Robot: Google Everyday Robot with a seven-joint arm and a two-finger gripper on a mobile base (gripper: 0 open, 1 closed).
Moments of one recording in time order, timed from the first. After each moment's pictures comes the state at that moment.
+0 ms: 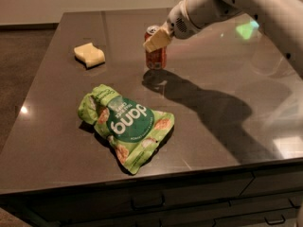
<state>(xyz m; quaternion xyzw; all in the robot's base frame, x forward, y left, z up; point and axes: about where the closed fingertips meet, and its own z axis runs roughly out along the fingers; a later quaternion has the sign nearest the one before) 0.689 -0.023 0.942 -0.46 0.78 0.18 0.38</state>
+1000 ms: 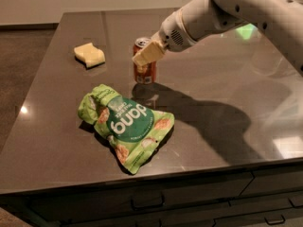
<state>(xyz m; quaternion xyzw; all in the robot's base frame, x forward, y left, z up) 0.623 0.008 0.938 -0.50 0.75 0.23 0.36</state>
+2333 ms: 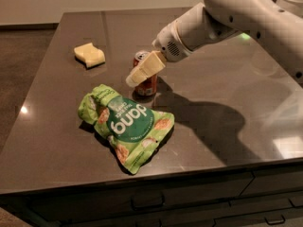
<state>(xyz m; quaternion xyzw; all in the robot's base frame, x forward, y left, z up) 0.605 0.018 0.915 -0.52 0.75 0.24 0.34</state>
